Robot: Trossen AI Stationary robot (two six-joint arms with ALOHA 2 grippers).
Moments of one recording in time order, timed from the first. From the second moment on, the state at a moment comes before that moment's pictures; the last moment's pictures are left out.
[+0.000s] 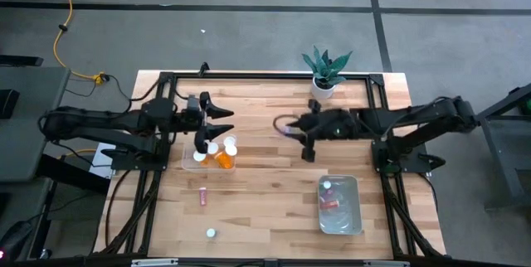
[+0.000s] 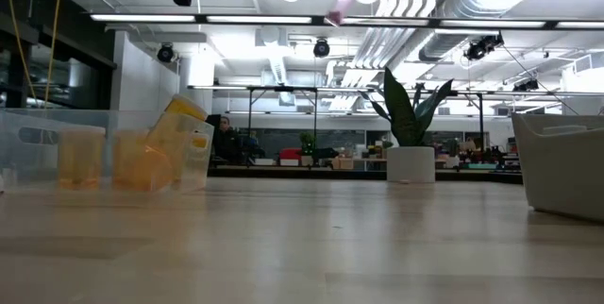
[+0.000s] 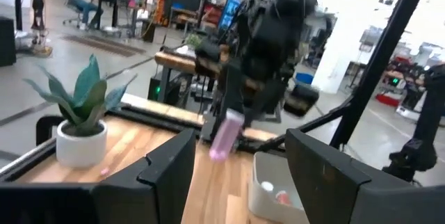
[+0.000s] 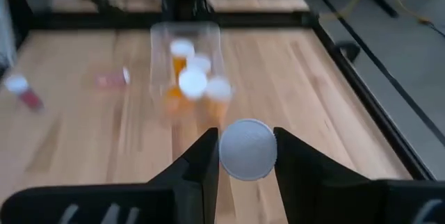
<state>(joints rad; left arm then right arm) 0.15 0.82 0.60 0.24 -0.05 -0.24 0.11 1.28 1.10 -0.33 0.28 0.05</state>
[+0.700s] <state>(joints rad) 0.16 1.06 0.60 0.45 -0.09 -0.20 -0.09 1.30 1.10 -0.03 -0.13 0.03</state>
